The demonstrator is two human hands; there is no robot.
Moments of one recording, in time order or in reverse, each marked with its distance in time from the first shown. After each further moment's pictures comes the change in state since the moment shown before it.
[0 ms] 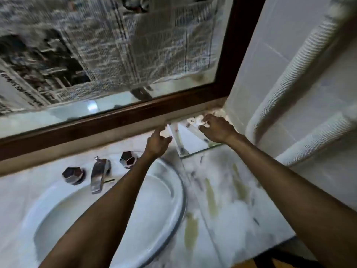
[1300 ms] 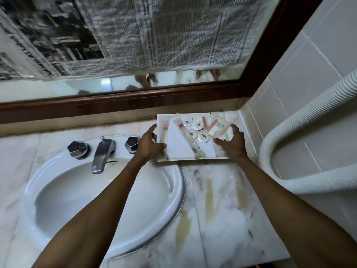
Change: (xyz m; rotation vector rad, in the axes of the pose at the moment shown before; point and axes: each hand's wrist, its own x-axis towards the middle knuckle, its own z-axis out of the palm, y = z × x) left_hand -0.019 -0.046 -0.024 -0.093 0.152 -0.159; right_hand 0.041 0.076 0.076 0.469 0.142 0.163
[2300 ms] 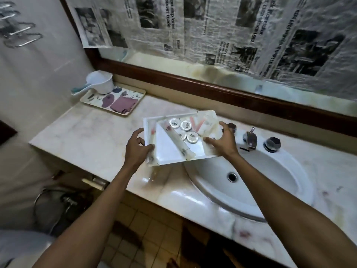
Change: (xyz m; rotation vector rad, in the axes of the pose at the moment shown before) left_hand -0.339 -0.303 -0.414 -0.282 0.741 -0.095; right_hand -0.370 -0.282 0.340 0.013 -0.447 -0.569
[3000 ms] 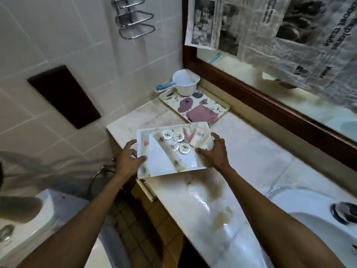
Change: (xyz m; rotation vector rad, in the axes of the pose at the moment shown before) left_hand 0.117 -0.151 -0.224 0.079 0.370 -0.312; right_hand 0.107 -0.149 0.324 -0.033 -0.452 -0.167
